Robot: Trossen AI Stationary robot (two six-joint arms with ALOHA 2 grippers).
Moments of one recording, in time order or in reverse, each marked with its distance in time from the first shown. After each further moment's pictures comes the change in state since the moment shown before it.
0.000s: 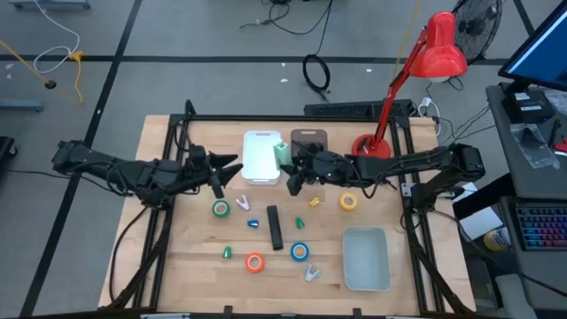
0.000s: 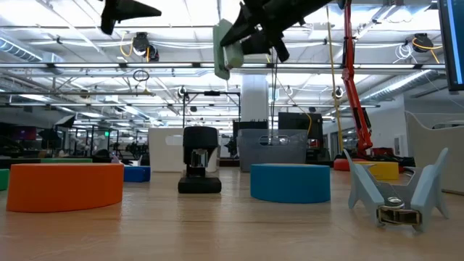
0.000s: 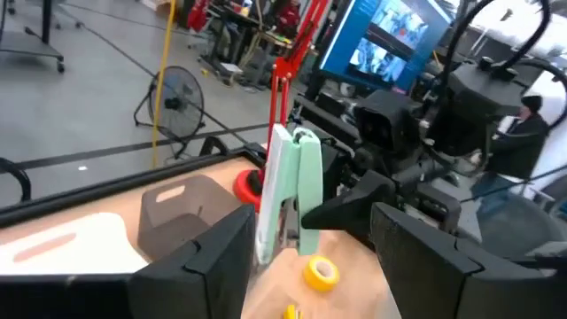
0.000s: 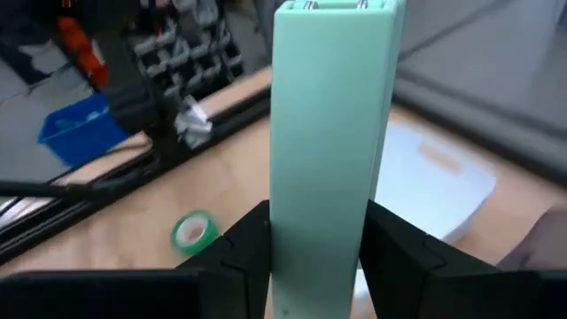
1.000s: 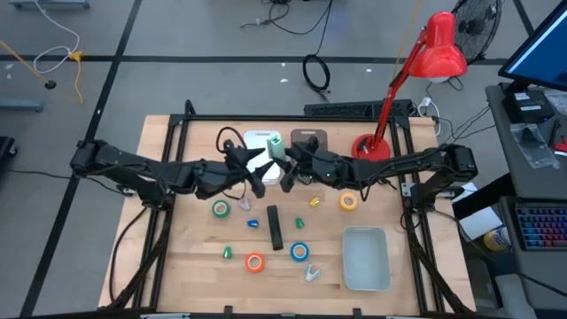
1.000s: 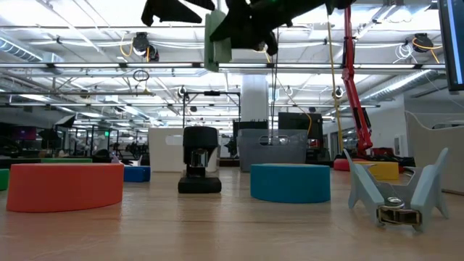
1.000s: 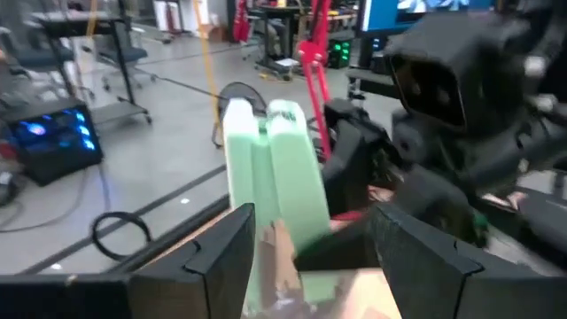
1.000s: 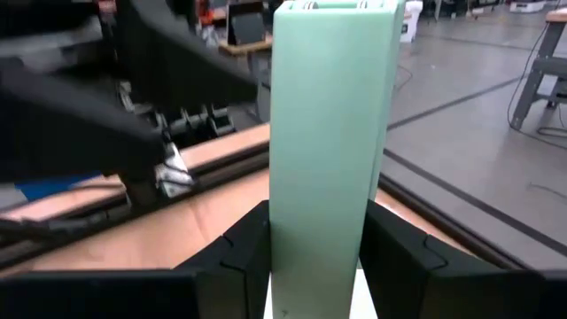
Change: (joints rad) left arm 0.071 0.408 0.273 0.001 -0.087 0.301; right arm 0.001 0.073 0.000 0.218 0.095 -0.215
